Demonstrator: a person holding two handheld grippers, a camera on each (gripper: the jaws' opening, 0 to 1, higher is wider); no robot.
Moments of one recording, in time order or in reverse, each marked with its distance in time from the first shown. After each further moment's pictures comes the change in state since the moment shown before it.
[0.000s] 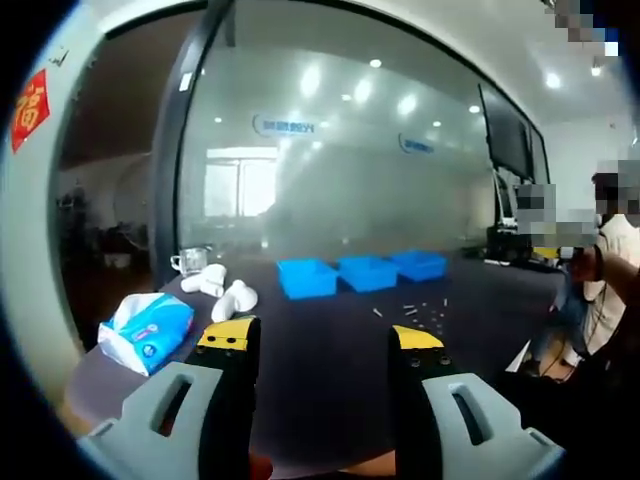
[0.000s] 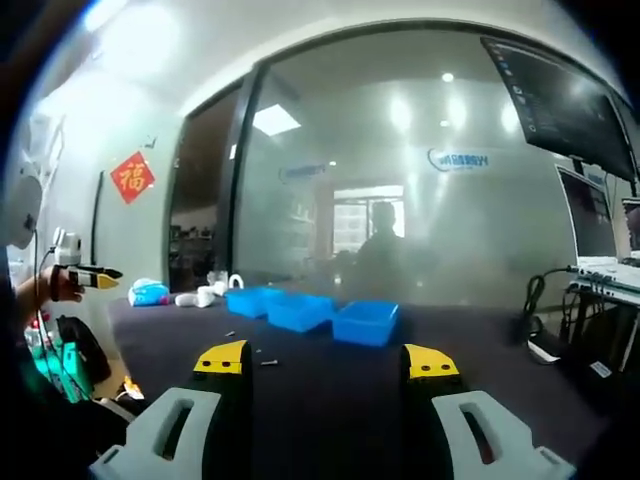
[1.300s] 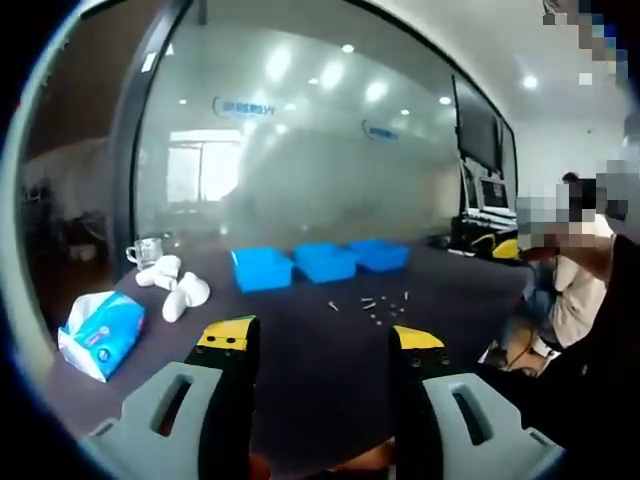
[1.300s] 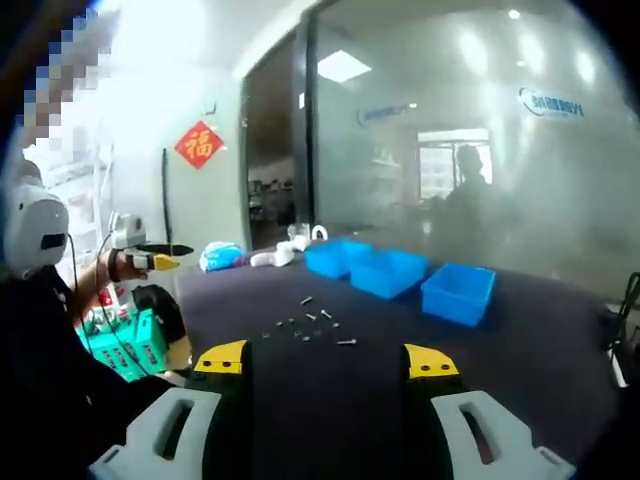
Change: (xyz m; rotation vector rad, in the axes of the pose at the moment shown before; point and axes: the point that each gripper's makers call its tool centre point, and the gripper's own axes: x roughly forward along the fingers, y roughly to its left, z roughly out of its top) left arm 0.020 -0.043 0.002 -0.015 0.069 -0.179; right arm 0.049 0.061 -0.008 0.022 0.249 0.422
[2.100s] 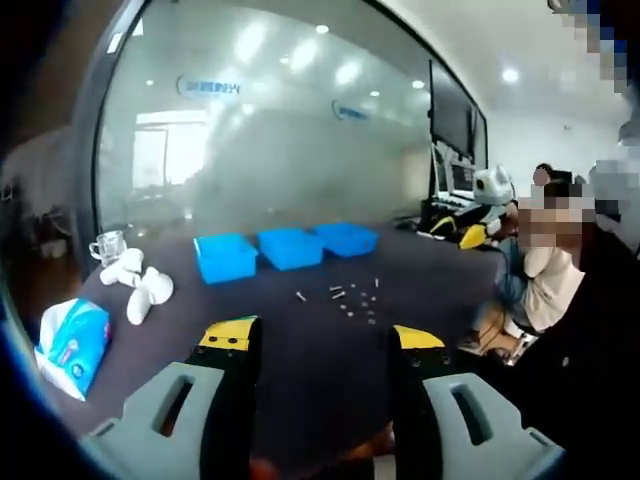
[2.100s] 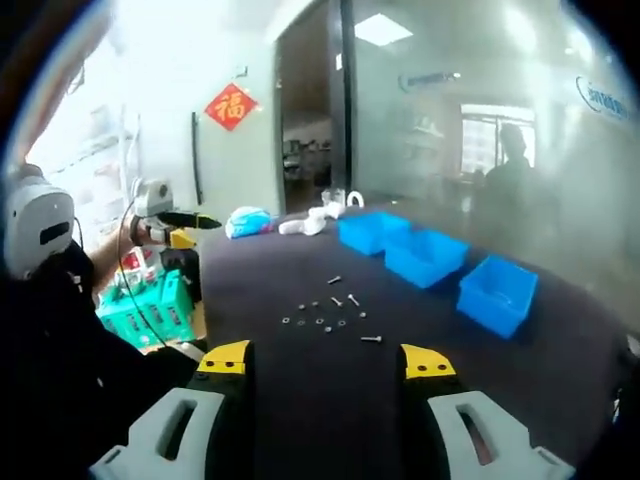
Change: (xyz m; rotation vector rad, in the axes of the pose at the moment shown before) left arm 0.022 -0.021 -0.004 0.013 0.102 -0.154; right arm 0.035 0.014 0.004 -0.083 0.180 0.154
